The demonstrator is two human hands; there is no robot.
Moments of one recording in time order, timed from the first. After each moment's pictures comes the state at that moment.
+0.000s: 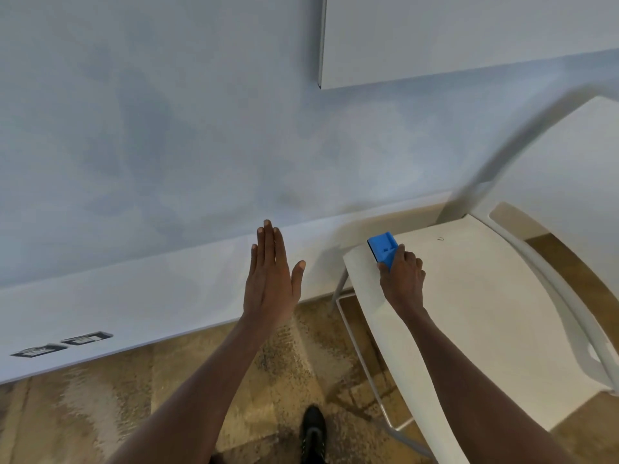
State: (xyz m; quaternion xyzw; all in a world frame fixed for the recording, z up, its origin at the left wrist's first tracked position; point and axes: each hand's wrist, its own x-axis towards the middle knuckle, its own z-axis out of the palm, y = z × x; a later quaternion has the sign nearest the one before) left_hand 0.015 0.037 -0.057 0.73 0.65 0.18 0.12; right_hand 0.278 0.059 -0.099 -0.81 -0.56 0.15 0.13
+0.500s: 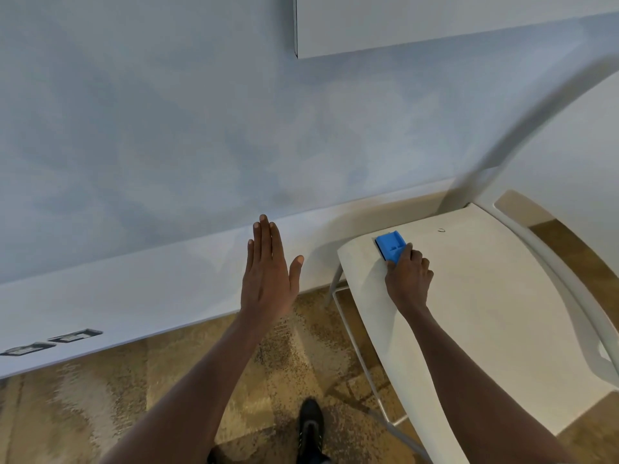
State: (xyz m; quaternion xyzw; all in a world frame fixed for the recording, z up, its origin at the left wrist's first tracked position) left_hand 0.037 0.056 -0.084 0.73 0.65 0.16 0.14; right_hand 0.308 0.074 -0.148 -0.84 -0.52 0.14 0.08
